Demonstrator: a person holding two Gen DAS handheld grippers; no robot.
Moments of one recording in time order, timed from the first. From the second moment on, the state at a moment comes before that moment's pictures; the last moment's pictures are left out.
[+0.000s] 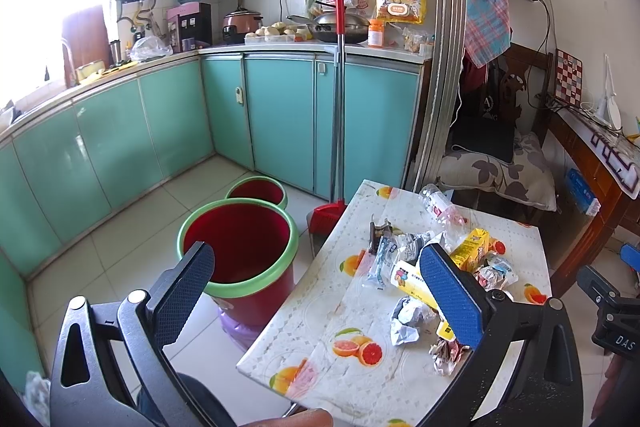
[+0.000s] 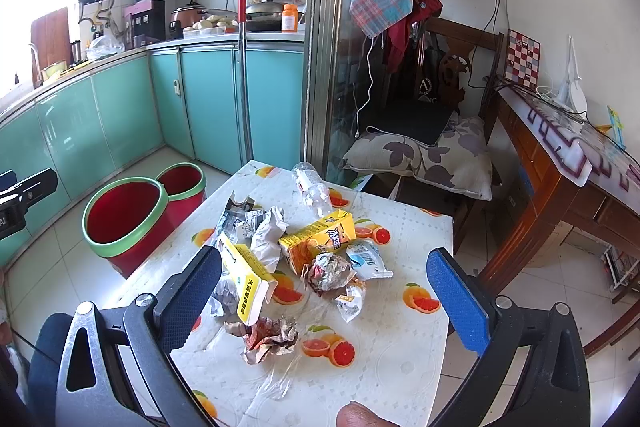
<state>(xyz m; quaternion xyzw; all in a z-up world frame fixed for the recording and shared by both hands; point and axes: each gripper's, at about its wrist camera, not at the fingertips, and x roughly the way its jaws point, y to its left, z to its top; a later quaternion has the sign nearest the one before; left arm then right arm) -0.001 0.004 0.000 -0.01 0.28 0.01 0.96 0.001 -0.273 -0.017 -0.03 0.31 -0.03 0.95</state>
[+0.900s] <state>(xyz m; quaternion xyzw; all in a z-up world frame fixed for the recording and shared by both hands) 0.076 -0.081 -0.087 -0.03 0.44 -0.12 0.89 0.001 -0.334 -0.062 0.00 0.35 -0.09 0.93</state>
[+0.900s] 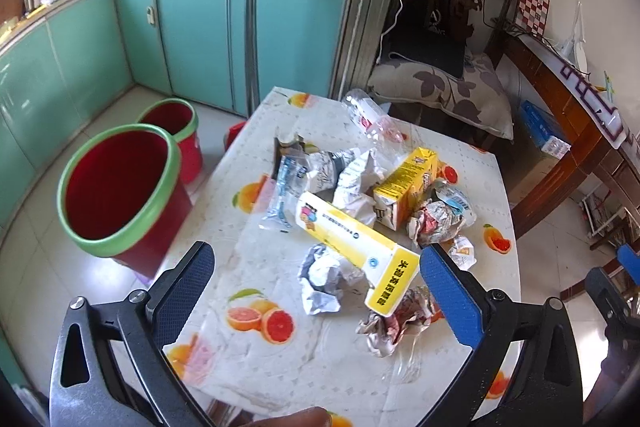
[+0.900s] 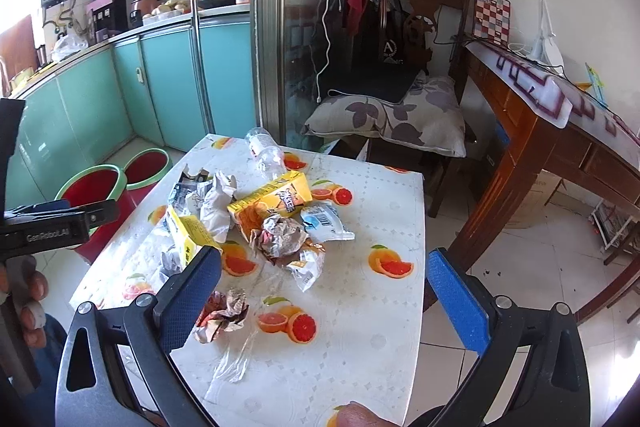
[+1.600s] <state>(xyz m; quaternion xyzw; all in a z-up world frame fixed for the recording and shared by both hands) 0.169 -0.122 -0.197 -0.12 0.63 -0.05 0.77 -0.006 -0.383 -0.086 0.04 0.37 -0.12 0.92</state>
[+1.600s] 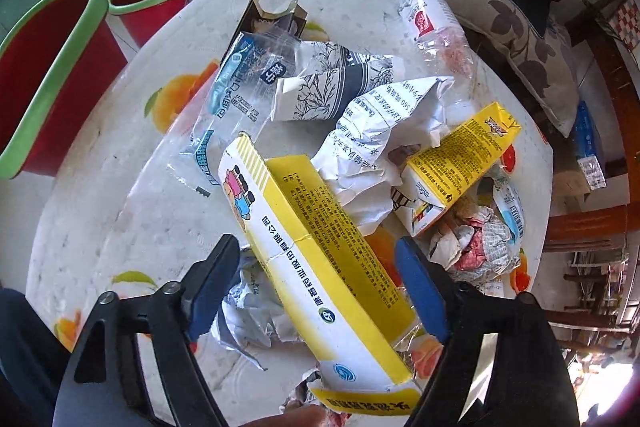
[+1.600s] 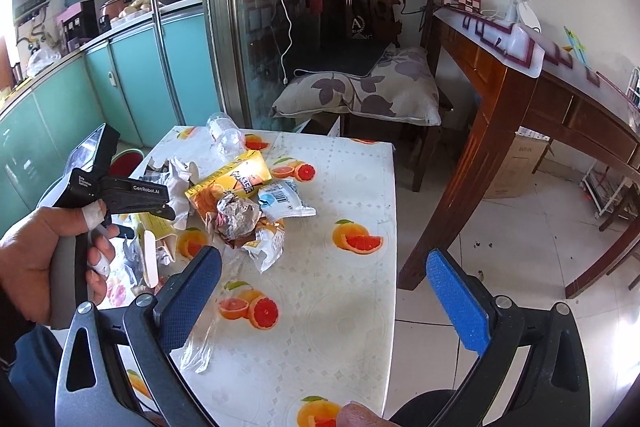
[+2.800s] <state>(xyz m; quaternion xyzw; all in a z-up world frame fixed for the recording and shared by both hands) 0.108 -0.057 -0.051 -0.04 0.44 -0.17 0.88 0.087 -0.271 -0.165 0.01 0.47 0.08 0.88</state>
